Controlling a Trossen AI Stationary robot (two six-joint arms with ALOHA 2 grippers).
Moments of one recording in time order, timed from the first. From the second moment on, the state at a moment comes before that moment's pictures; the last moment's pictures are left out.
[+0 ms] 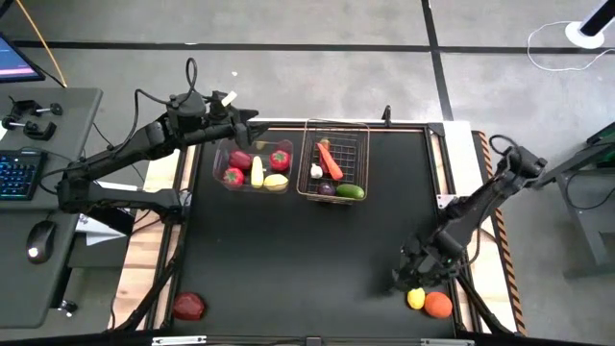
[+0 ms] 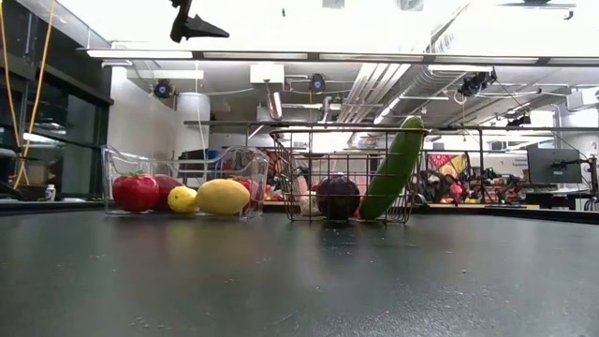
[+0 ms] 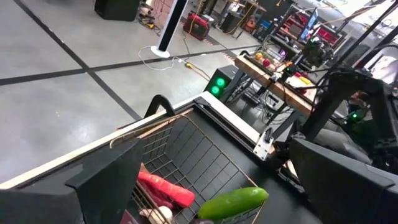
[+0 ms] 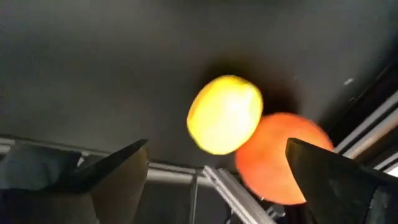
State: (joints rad) left arm 0.46 1.01 1.09 -0.32 -0.01 -0.46; right arm 0.77 1.33 0.80 -0.71 -0.34 2.18
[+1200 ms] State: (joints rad) left arm 0.46 1.01 1.09 -0.35 -0.01 -0.46; right arm 0.68 1.56 0.84 -0.64 -0.32 1.91
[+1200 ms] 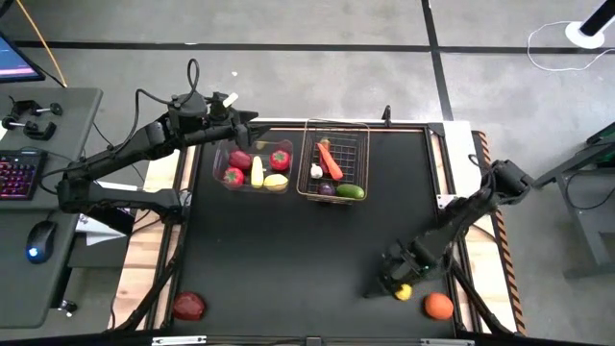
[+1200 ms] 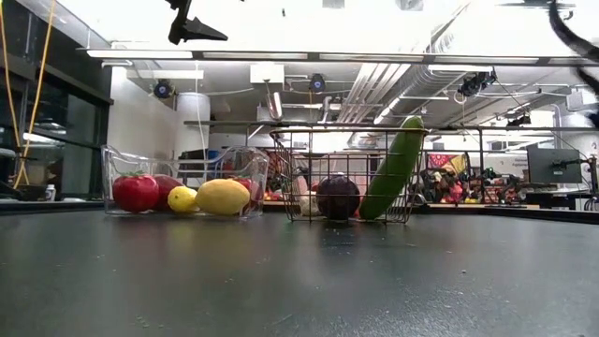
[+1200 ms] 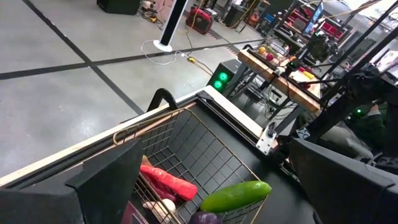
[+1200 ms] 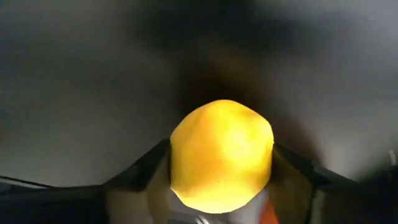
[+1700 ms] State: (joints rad) left arm 0.46 1.05 1.09 -0.33 -0.01 -0.49; right arm 0.14 1.54 1.19 -0.28 0.21 0.56
